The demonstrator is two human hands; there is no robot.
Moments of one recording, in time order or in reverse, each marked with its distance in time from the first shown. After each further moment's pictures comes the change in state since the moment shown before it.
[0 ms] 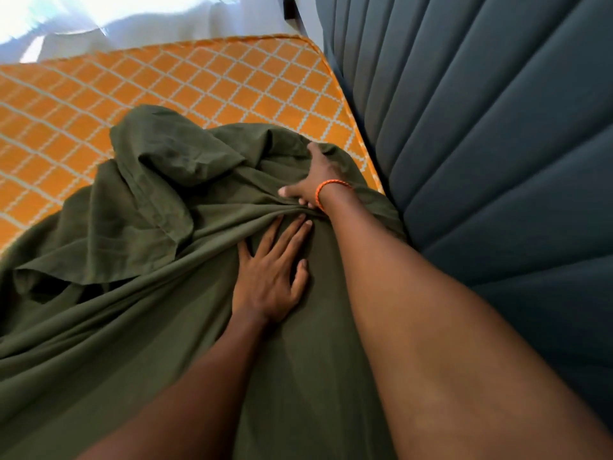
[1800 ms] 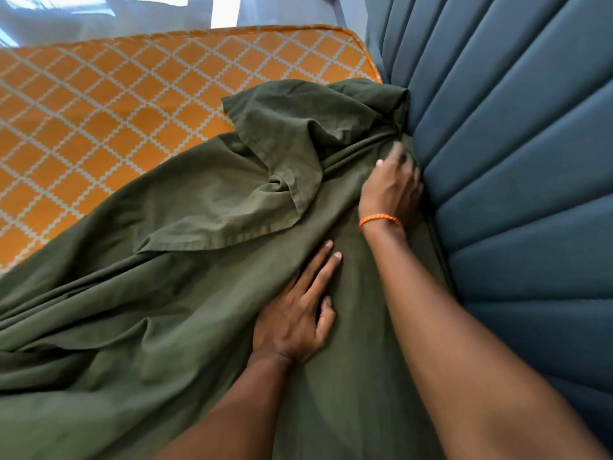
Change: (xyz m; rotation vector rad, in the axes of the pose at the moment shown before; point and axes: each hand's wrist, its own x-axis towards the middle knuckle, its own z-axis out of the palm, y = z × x) left_hand 0.006 -0.004 -0.007 -0.348 -0.041 0.000; right_hand 0.055 0.022 -0.007 -0.430 0.823 -0.094
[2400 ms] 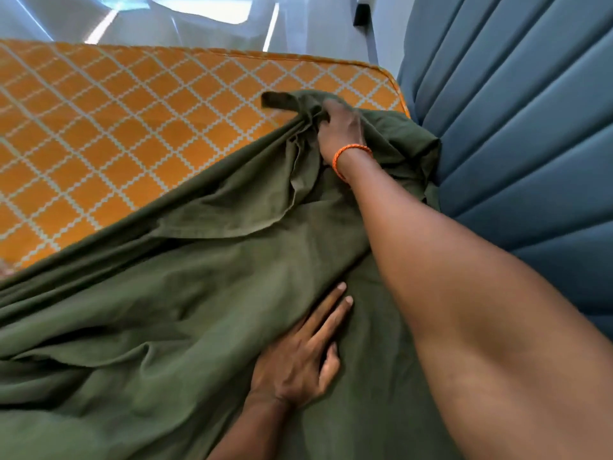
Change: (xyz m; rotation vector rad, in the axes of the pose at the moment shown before) left_hand 0.002 -0.004 -0.004 -0.031 -0.045 -0.023; right_hand 0.090 -0.162 0.033 0.323 -0.499 -0.340
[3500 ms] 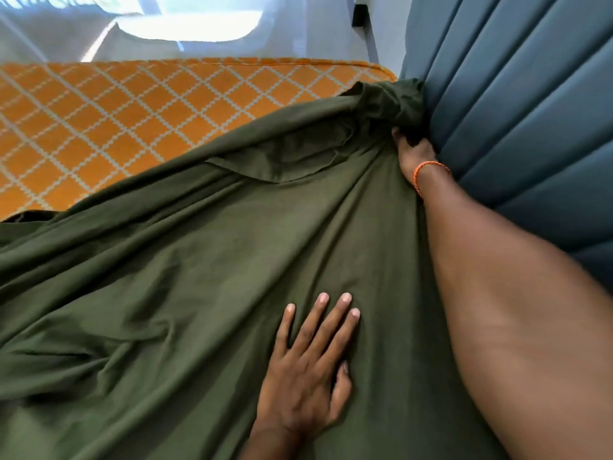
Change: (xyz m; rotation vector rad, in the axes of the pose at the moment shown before) left_hand 0.002 -0.004 0.006 0.345 0.070 0.021; right_hand 0.025 0.140 -0.037 0.185 -0.006 0.561
